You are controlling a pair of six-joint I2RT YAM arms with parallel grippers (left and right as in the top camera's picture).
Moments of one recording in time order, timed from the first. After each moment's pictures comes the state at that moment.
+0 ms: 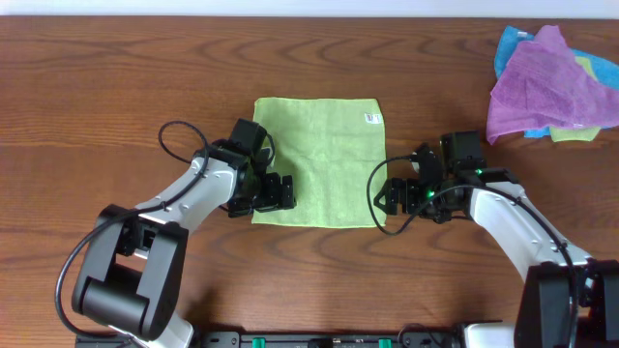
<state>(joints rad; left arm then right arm) -0.35 1.76 0.98 -0.65 0.36 -0.41 0.09 1.54 0.81 -0.61 -0.44 0.18</state>
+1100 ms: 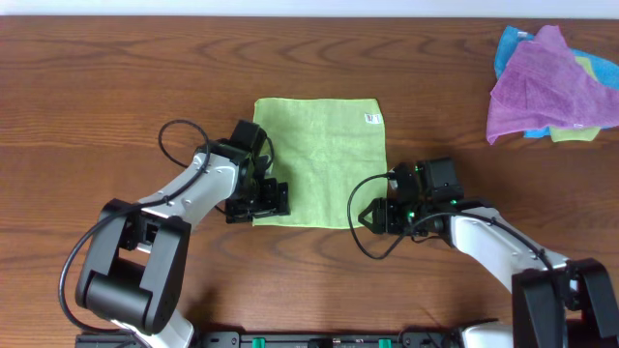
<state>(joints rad) -0.35 1.79 1.00 -0.78 0.34 -0.41 0.23 1.52 0.60 -0.31 -0.51 0.31</state>
